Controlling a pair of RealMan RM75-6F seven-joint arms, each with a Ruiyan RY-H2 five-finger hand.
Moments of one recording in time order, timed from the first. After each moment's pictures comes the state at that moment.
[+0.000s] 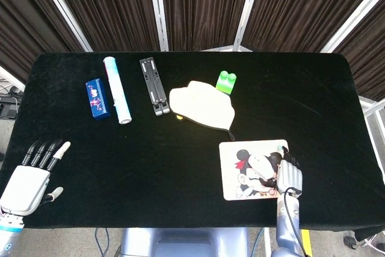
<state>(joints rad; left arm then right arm) -0.11 -1.01 0.04 -1.90 1.67 1.45 0.38 0.31 -1.68 0.25 -1.78 -0.72 1.46 -0.56</state>
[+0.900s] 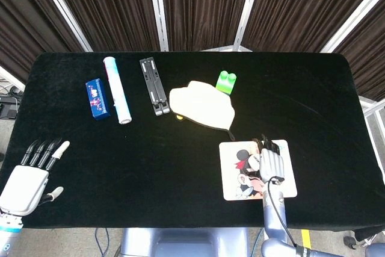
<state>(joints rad) -0.11 -1.01 0.03 -1.89 1.68 1.46 0.34 0.42 -1.74 0.30 -1.70 -0.75 1.37 -0.58</state>
